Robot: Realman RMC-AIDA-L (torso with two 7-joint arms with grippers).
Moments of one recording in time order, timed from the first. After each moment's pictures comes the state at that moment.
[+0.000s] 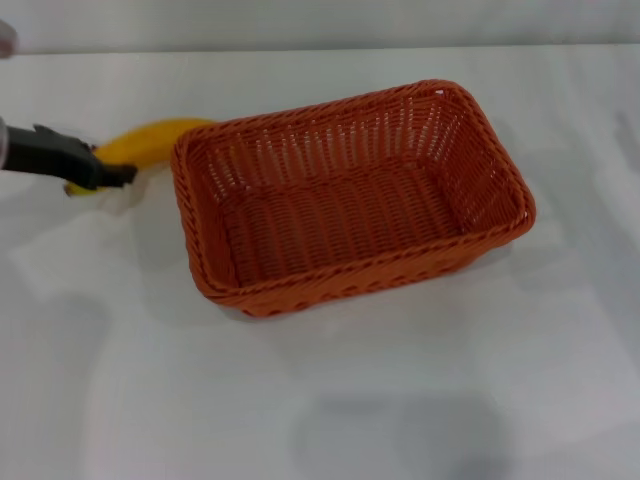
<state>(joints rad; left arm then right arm) -0.99 -1.93 2.85 -0.49 0.12 1.11 -1.52 0.51 2.03 -1.06 -0.10 -0.35 -1.27 0.52</state>
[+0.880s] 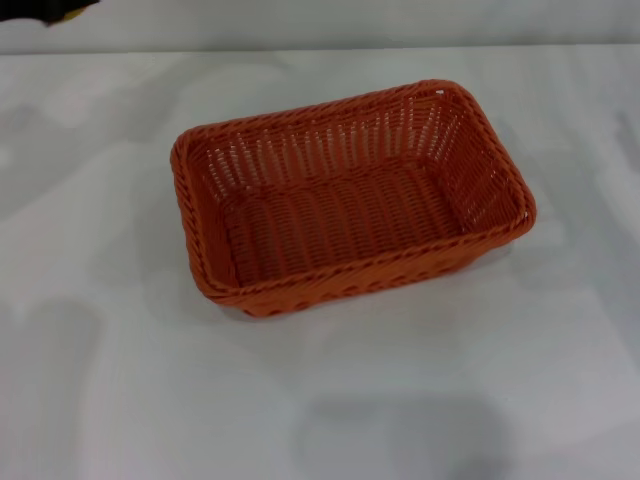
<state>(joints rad) -0.95 -1.93 2.85 -0.69 -0.48 1.45 -1.40 0.51 2.02 -1.06 -0.10 -0.35 -1.27 0.52</state>
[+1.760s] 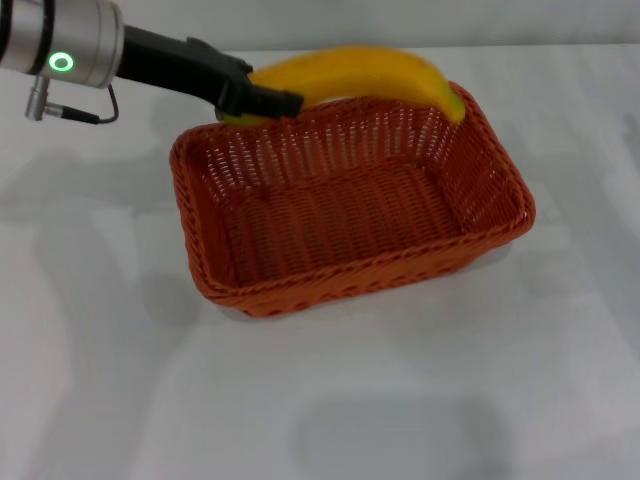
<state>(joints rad) -1.24 -2.07 2.85 -0.77 0.02 1.61 -1.59 0.49 2.02 -1.05 -0.11 -0.35 -1.27 0.52</state>
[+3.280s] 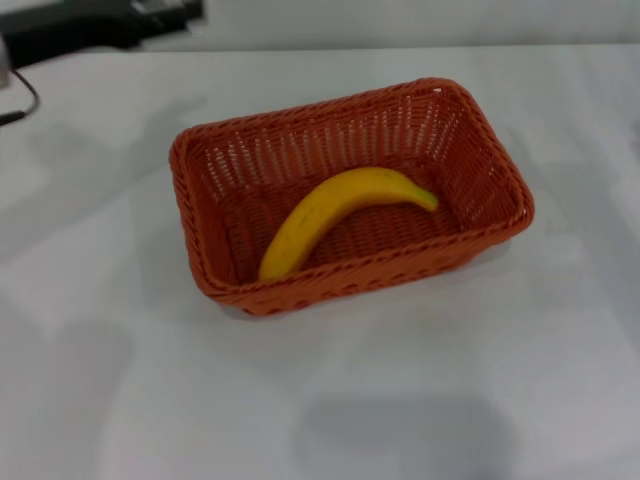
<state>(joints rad) -0.97 -2.07 2.85 -0.78 -0.53 1.56 -1.44 0.46 2.02 -1.06 -0.11 -0.35 -1.32 0.54</state>
